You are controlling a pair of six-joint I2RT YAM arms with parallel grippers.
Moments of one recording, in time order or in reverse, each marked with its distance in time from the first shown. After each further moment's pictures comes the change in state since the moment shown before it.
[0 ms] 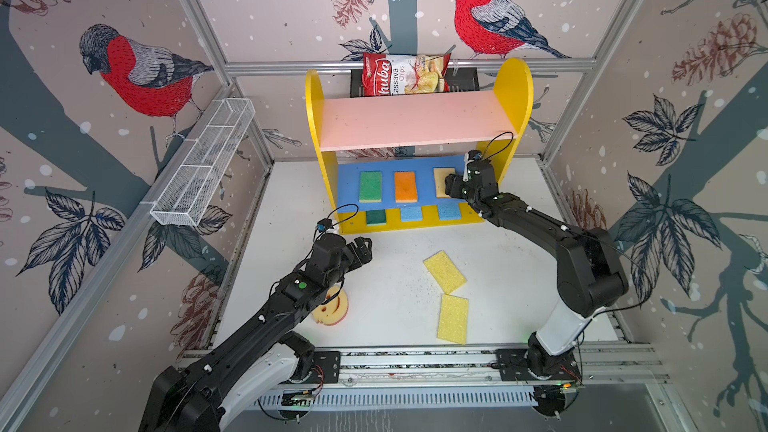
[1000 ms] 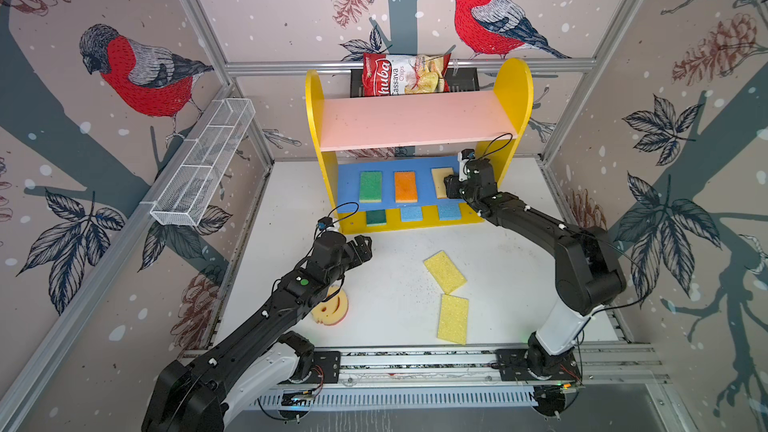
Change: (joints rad) left arm 0.019 0.028 0.004 0.022 0.011 0.018; right arm 0.001 0.012 0.015 0.026 -0.098 -0.098
